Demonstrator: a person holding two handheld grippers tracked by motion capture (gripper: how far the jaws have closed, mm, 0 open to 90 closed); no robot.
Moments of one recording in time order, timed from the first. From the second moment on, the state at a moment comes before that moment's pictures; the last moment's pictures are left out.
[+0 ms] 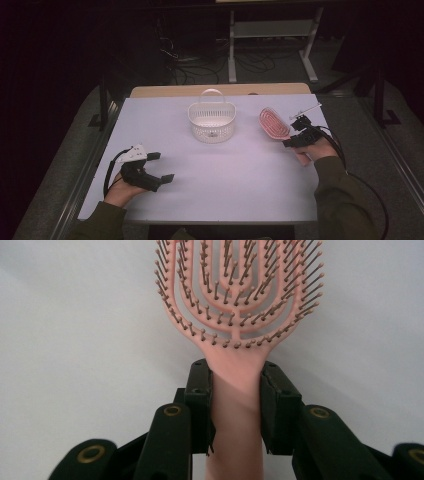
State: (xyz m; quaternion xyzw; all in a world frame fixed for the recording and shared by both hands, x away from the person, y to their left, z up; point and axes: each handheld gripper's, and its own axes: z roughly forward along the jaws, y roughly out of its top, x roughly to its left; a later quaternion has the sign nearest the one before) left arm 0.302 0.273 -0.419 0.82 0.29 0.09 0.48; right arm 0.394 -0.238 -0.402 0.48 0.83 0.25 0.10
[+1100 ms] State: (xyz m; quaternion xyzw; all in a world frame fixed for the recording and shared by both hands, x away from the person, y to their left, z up) left arm 0.302 0.272 -0.419 0.83 0.29 0.09 0.48; right arm 0.354 -0.229 -0.379 0.41 0.83 0.36 0.10
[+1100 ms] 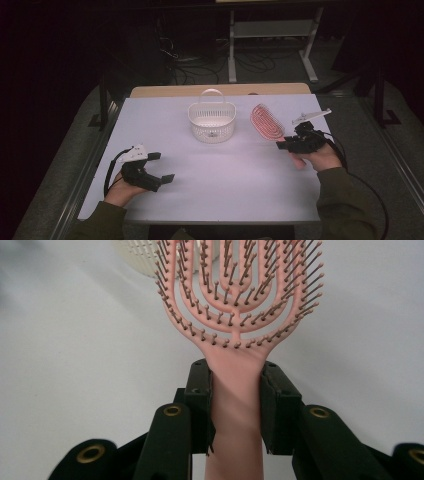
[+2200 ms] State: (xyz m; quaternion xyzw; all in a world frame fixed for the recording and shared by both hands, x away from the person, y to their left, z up) left arm 0.301 0.270 -0.417 0.83 0.28 0.09 0.48; right arm 0.330 -0.187 -0.369 0.34 0.85 0.38 0.08
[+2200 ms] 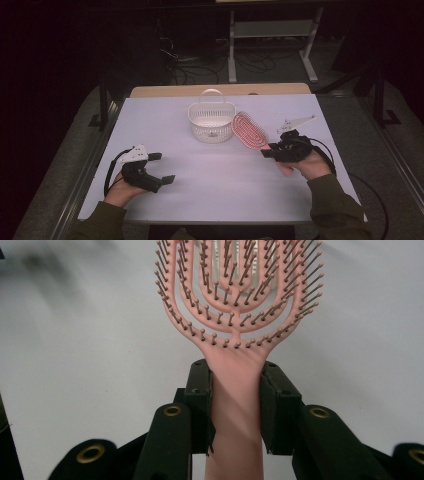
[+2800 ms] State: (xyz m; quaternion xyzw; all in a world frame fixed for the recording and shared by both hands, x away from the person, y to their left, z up) left arm 0.303 0.264 -0.413 0.82 0.27 0.08 0.49; right arm 0.327 -0.166 -0.368 0.31 0.86 0.39 0.07
